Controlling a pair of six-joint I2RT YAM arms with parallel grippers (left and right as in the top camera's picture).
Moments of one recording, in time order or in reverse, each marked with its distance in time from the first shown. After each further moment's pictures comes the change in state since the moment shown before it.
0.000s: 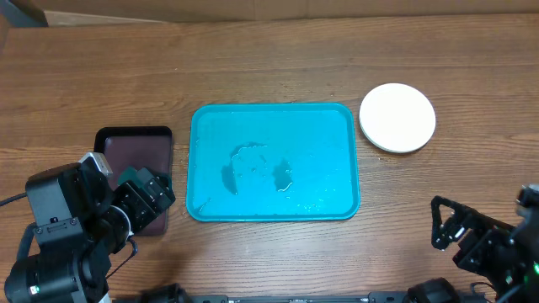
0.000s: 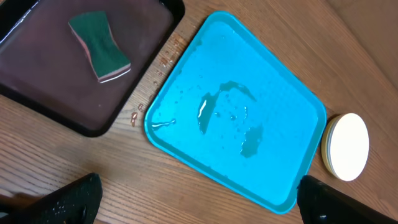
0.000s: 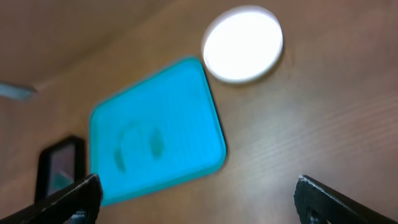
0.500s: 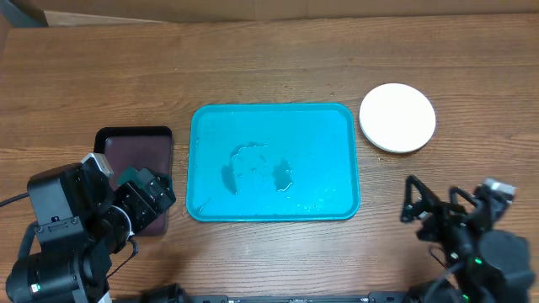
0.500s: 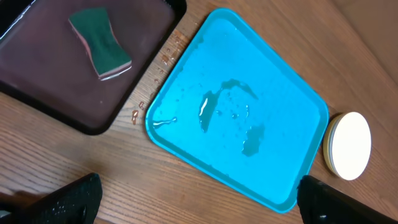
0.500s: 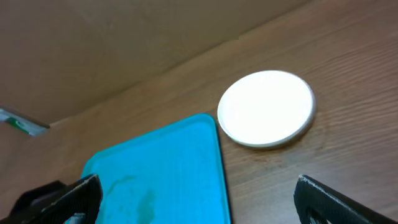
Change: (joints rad) left arm 0.000 0.000 -0.010 0.001 0.000 0.000; right arm -0.060 -0.351 -0.749 0.708 -0.016 -0.134
